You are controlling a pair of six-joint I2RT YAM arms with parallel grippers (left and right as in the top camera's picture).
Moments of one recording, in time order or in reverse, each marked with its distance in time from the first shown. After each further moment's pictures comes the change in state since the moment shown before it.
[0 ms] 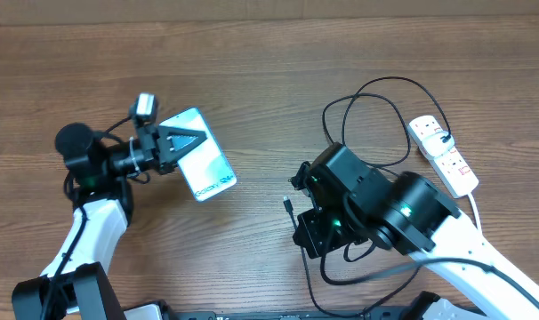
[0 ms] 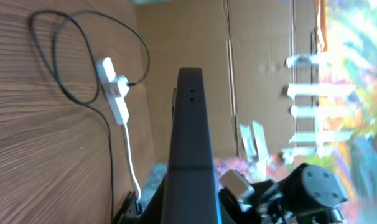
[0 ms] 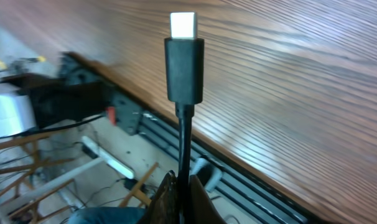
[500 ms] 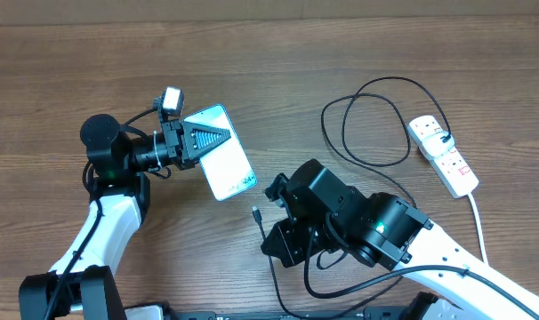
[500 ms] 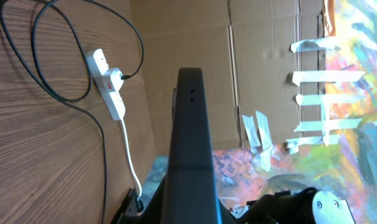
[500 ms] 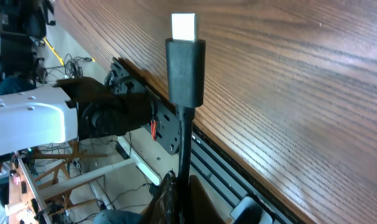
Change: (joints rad) left arm -0.119 0.000 0.017 -0.009 -0.075 0.018; right arm 0.091 -0.006 -0.180 0.336 -0.093 0.107
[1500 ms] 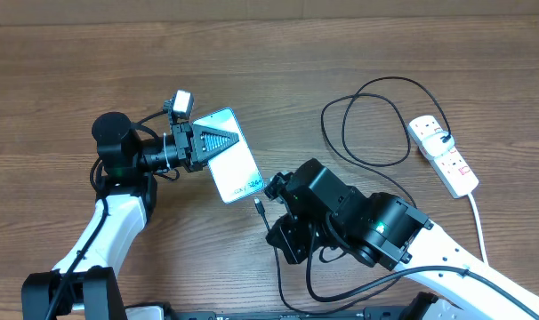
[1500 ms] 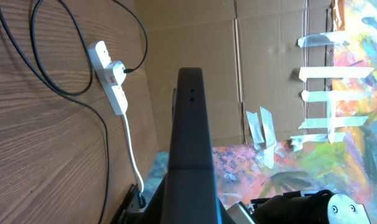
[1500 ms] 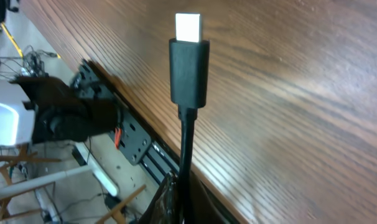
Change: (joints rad) left arm -0.046 0.000 0.000 -0.083 -0.024 0.076; right arm 0.001 0.000 0.000 -0.017 0.116 -0.159
